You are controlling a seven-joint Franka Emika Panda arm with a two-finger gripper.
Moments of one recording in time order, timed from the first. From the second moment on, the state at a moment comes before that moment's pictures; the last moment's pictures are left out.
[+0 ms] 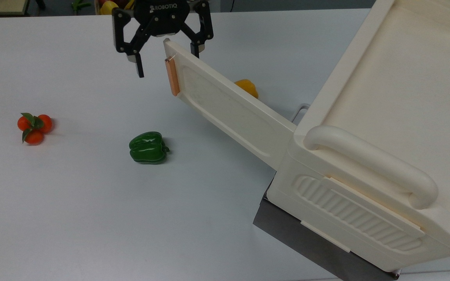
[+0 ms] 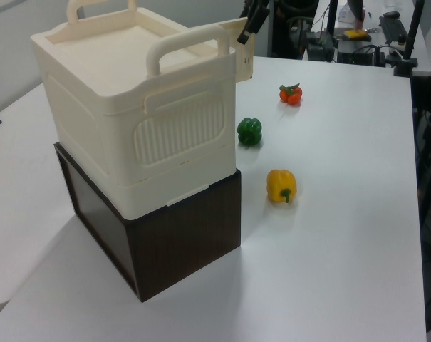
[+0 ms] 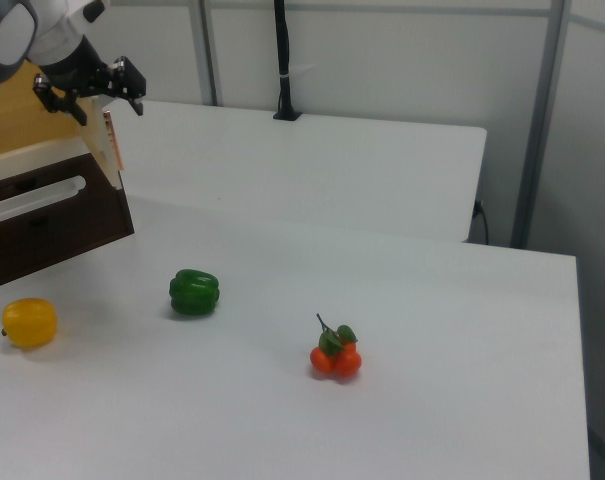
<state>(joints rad) -0.13 0.16 0.21 -1.52 0.00 2.26 -0.38</state>
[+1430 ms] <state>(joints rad) -0.13 -0.08 0.16 -1.50 0.01 1.43 -0.26</state>
